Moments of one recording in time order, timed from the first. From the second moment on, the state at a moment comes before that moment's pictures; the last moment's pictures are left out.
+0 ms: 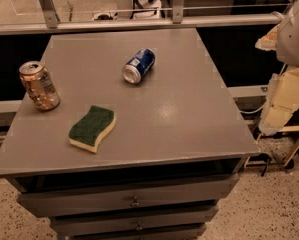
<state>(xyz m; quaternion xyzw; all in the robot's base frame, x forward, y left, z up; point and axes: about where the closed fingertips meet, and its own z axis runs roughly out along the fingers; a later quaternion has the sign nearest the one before) 0.438 -0.216 0.978 -0.60 0.78 -0.04 0.16</state>
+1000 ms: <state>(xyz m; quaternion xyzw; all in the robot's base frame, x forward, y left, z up) 0.460 -0.208 0.980 -0.65 0.74 -0.05 0.18</state>
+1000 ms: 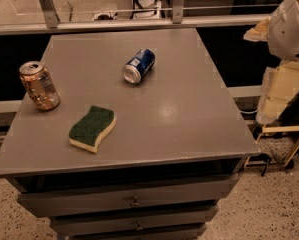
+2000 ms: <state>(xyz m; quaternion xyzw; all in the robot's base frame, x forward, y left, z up) 0.562 -0.169 1.009 -0.82 0.53 -0.07 0.22</state>
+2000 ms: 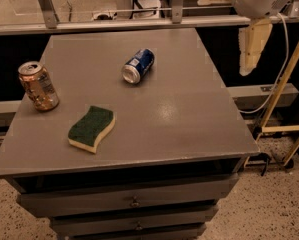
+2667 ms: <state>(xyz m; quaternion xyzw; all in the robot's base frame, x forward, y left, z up) 0.561 -0.156 1.007 -0.84 0.50 -0.07 0.21</state>
